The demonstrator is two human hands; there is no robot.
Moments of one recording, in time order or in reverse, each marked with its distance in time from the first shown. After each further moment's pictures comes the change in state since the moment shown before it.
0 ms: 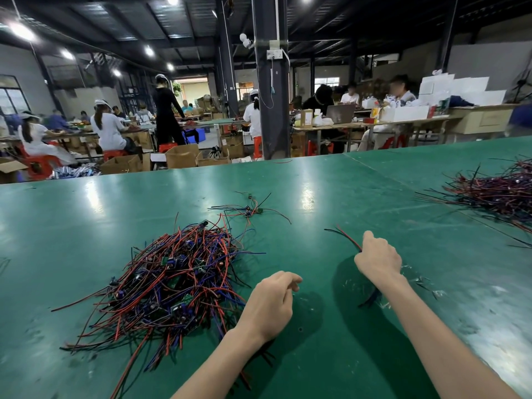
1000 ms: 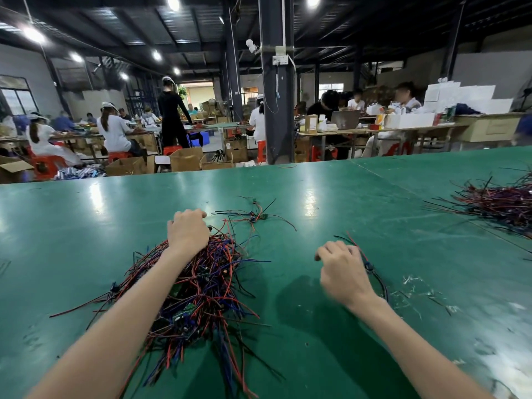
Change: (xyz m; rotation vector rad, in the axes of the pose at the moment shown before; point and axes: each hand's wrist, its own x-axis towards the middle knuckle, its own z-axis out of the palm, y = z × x) left_hand 0.094 -0.102 -0.137 0.530 0.180 -0.541; right_hand -0.034 -0.048 0.020 -0.038 0.212 -0.660
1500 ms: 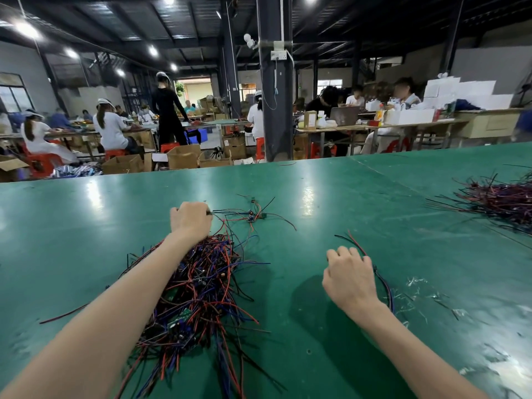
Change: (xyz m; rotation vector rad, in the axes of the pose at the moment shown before) left_hand 0.036 0.006 0.012 0.167 0.026 0.105; right_hand -0.001 -0.004 0.006 -0.188 -0.102 0.233
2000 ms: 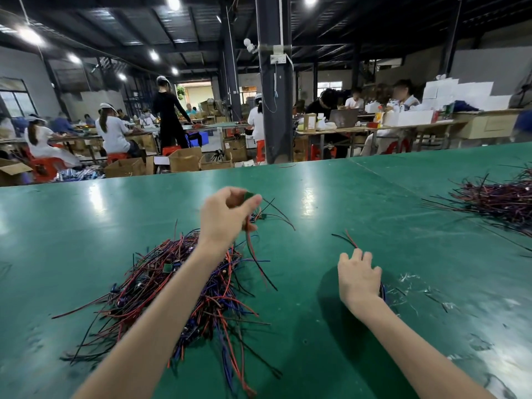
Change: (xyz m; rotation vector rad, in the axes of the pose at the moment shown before) left_hand -0.090 0.076 -0.078 -1.243 0.031 0.011; right_hand -0.004 0.014 0.004 -0.092 -0.187 0.202
